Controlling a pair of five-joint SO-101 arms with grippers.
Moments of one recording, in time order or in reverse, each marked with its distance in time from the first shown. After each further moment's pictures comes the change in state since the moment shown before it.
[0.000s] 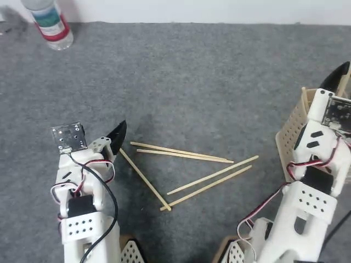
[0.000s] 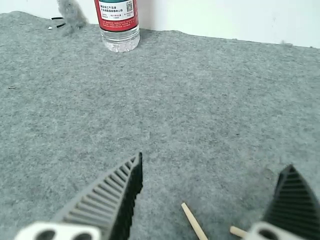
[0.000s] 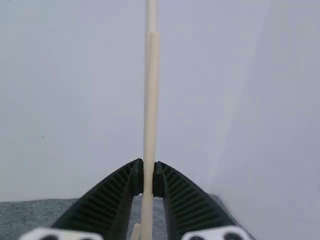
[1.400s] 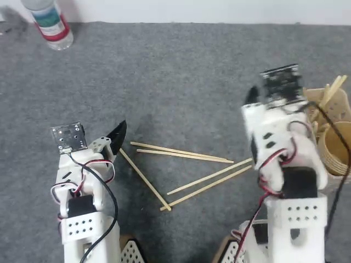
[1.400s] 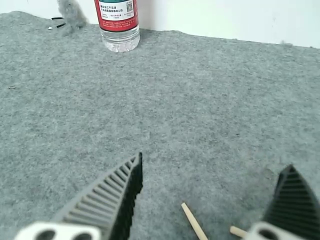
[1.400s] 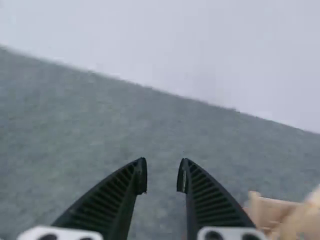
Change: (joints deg) left arm 0.0 0.0 0.0 0.0 0.0; right arm -30.6 -3.4 -22.9 60.1 0.2
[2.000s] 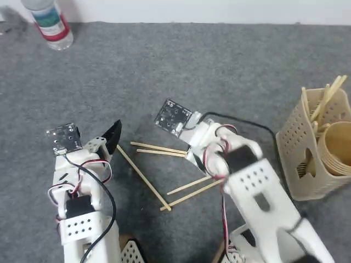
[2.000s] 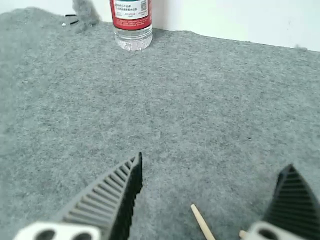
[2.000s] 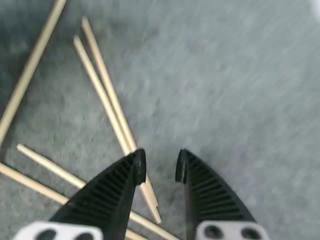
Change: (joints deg) left arm -2.5 0.0 0.0 0.0 1.2; right arm -23.6 19.8 7.9 3.2 19.9
